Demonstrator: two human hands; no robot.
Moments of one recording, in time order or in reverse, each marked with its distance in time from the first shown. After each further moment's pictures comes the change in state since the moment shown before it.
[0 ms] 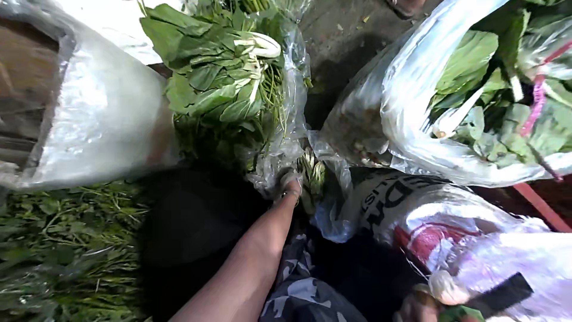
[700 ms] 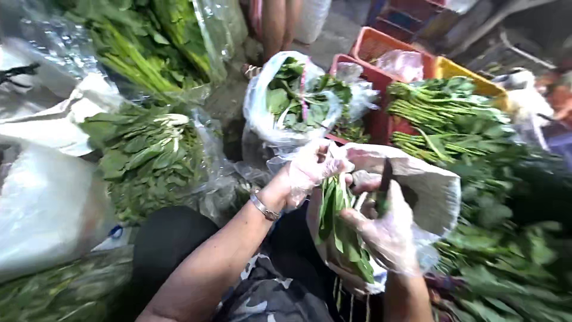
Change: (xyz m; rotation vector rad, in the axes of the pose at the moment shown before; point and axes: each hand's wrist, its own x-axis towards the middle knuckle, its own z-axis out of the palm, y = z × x) left_hand -0.334 0.128 -0.078 -0.598 -0.670 1.119; right_hand -0.083 -0.078 0.001 -1.106 0.387 -0.758
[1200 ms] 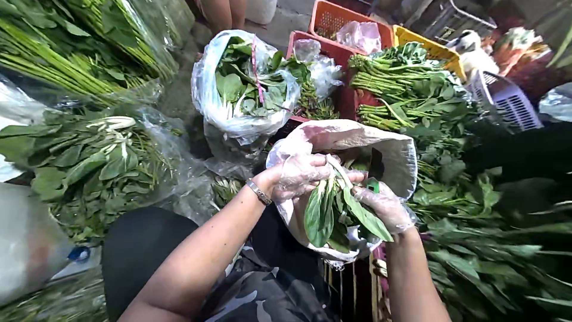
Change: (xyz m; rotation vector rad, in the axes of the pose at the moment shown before) left_hand 0.028 -0.038 0.038 0.022 -0.403 -0.347; right_hand -0.026 0.049 -0.068 0.418 -0.108 0.585
